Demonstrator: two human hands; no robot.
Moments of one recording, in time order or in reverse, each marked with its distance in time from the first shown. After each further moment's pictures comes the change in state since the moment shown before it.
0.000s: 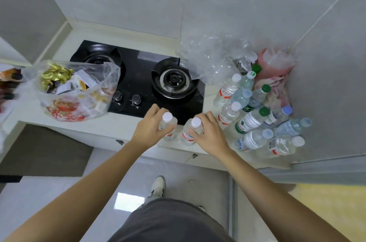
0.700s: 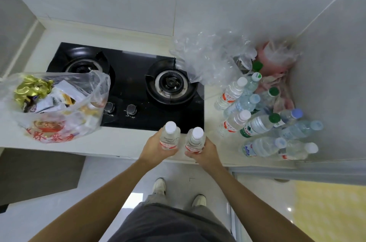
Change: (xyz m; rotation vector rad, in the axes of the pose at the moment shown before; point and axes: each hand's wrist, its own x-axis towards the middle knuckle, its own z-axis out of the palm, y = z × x) left_hand 0.011 -0.043 0.037 -0.472 -0.260 -0.349; right_hand 0.004 0.022 0.083 0.496 -0.009 0.480
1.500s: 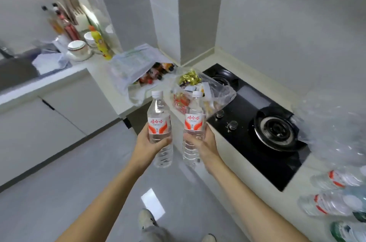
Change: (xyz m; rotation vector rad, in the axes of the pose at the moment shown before) left_hand -0.301 0.013 -0.112 -0.440 1.010 -0.088; right_hand -0.136 -0.197 0.148 0.312 -0.839 -0.278
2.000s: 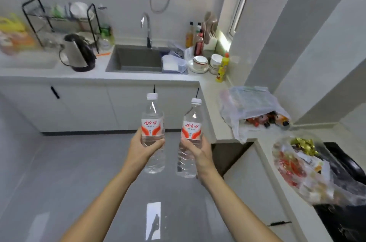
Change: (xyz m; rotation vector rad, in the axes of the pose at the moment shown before) left_hand -0.071 -0.082 -0.393 -0.247 0.610 -0.051; right_hand -0.009 0.029 0.432 -0.188 -0.484 -0.001
